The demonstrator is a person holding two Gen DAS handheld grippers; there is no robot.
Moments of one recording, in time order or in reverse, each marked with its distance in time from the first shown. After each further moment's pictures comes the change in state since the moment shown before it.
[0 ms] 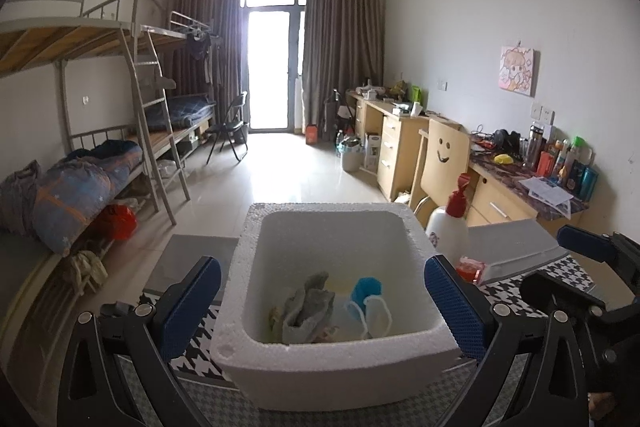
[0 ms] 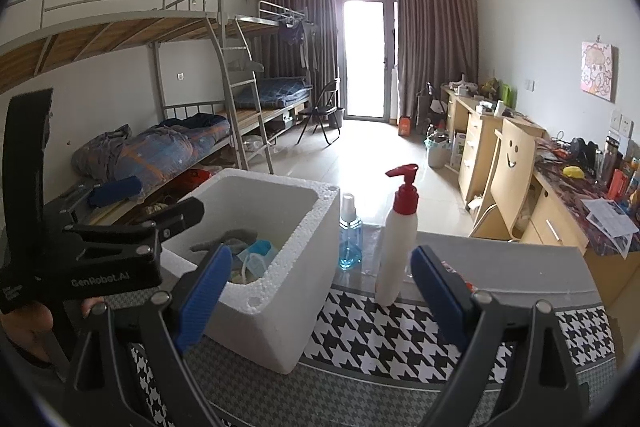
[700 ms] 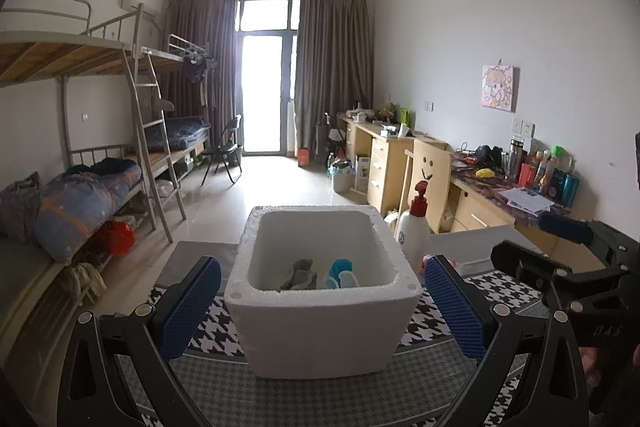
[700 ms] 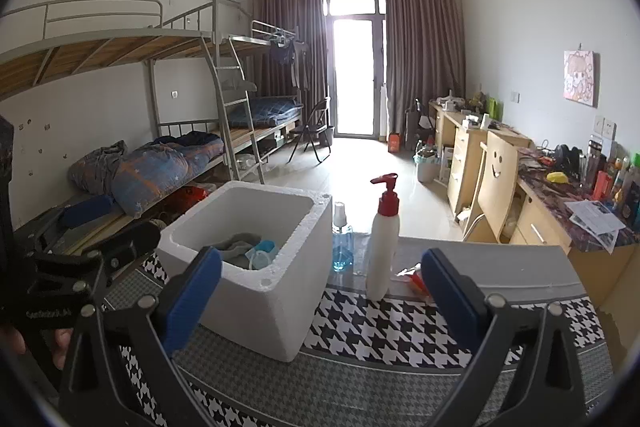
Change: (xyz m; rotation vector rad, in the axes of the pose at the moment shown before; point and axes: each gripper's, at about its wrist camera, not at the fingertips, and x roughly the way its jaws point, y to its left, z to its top) left arm -0.065 -0.016 -0.021 0.017 -0.093 -0.024; right arm -0.045 0.007 -0.009 0.012 -0.074 -0.037
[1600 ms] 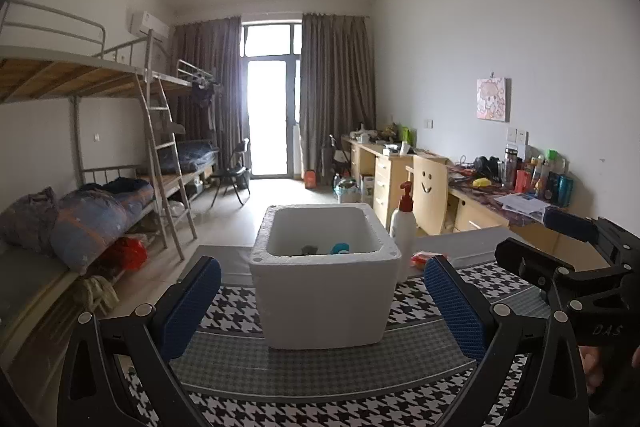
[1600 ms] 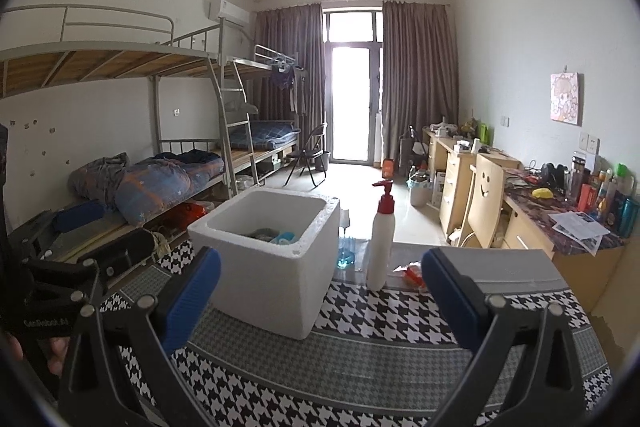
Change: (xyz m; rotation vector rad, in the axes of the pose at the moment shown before) left arm -0.068 -0.008 -0.033 0.026 -0.100 0.032; right arm -0.063 0.030 -0.034 -0.021 -0.108 -0.030
